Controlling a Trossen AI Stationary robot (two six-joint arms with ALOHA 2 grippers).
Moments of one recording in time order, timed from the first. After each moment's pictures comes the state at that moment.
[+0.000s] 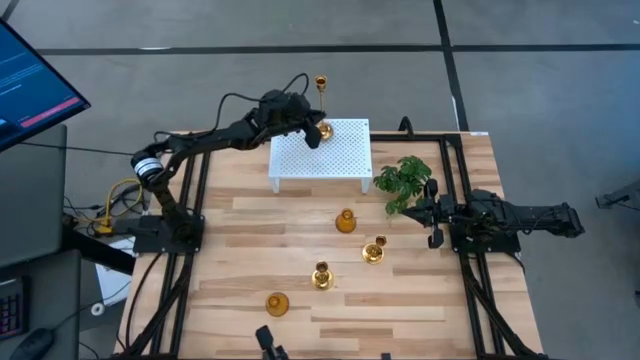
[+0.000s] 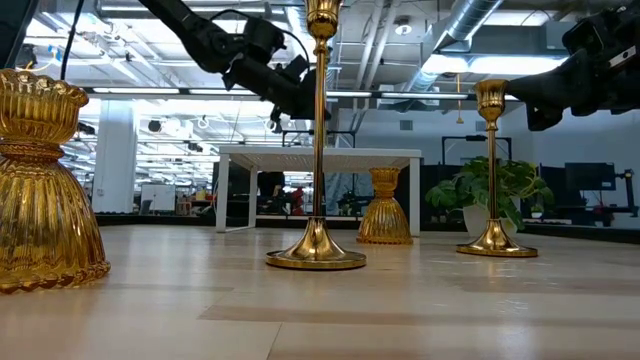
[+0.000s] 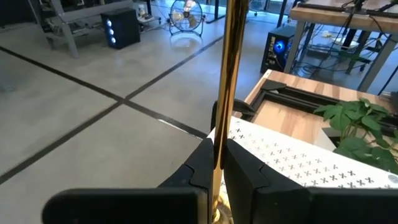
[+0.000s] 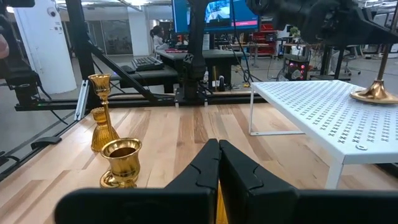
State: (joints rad) left arm 0.61 1.55 1.21 0.26 0.09 0.05; right arm 0.01 0.01 0.02 -0.02 0.05 0.02
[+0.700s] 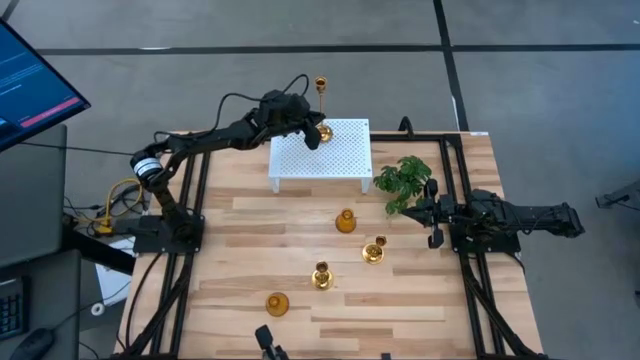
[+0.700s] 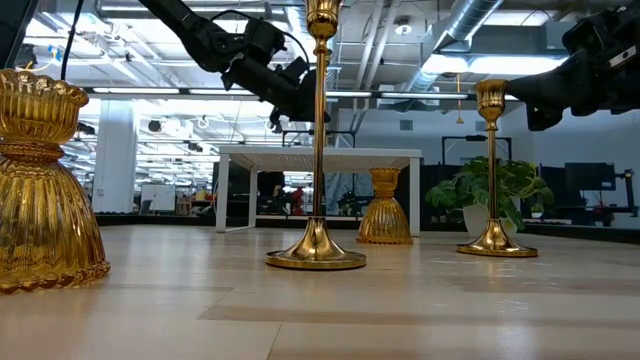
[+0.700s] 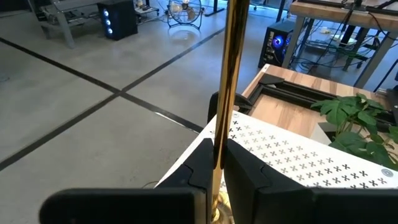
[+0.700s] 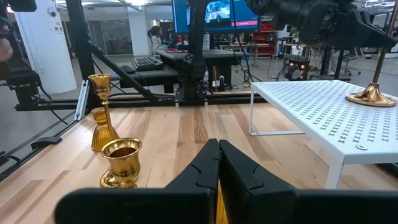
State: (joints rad) left arm 0.62 1.55 1.21 0.22 0.10 0.04; right arm 0.01 0.01 0.02 -0.02 0.05 0.02
